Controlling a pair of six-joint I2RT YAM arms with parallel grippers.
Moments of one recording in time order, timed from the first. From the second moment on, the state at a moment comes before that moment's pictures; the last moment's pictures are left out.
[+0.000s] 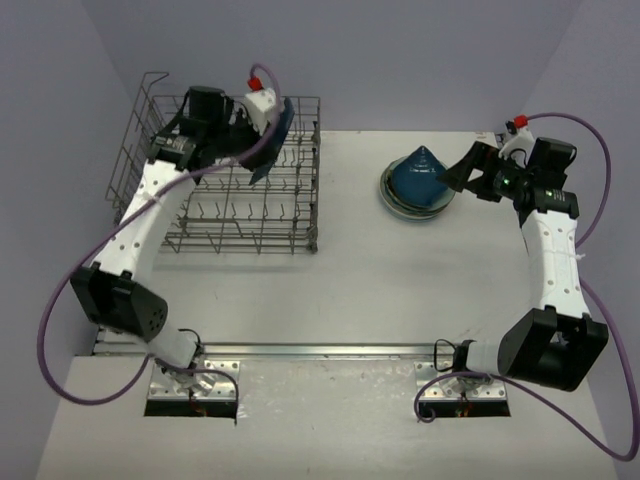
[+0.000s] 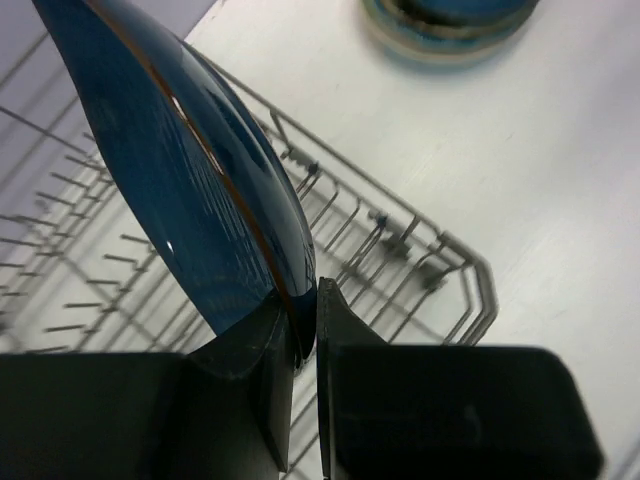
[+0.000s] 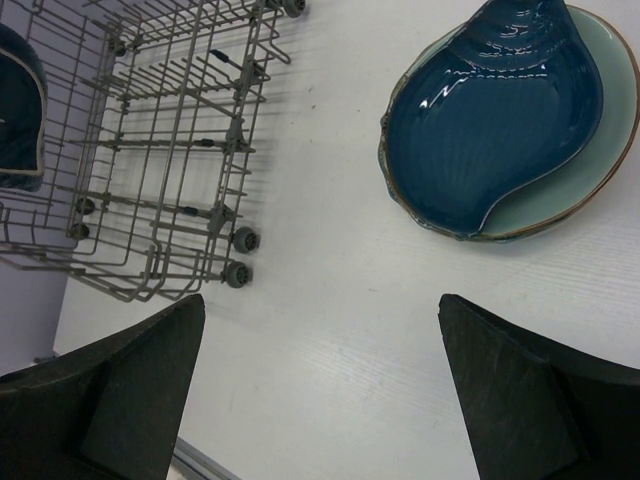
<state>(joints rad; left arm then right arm) -0.22 1.58 1.75 -0.74 0.54 0.33 -0.28 1.31 1.20 -0.48 -0.70 0.21</state>
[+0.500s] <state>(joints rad) -0.70 0.80 0.85 -0.72 0.21 1.60 -0.24 1.38 1.26 -0.47 -0.88 0.23</state>
